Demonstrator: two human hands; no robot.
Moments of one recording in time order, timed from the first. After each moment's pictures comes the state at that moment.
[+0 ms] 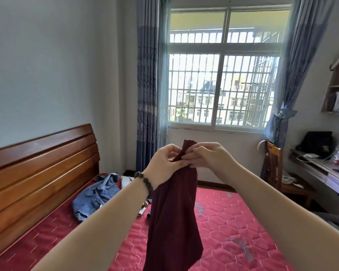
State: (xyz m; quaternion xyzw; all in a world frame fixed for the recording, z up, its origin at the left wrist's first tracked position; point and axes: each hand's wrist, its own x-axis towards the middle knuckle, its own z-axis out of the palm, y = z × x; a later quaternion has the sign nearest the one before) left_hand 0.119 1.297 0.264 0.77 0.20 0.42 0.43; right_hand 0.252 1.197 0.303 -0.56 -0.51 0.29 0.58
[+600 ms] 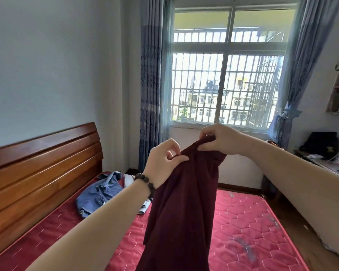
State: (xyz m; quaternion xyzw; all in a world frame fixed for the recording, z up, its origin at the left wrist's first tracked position) left_hand 0.101 1.297 0.261 0.78 0.19 0.51 0.32; right_hand 0.278 1.203 0.358 -0.66 -0.70 0.05 0.27
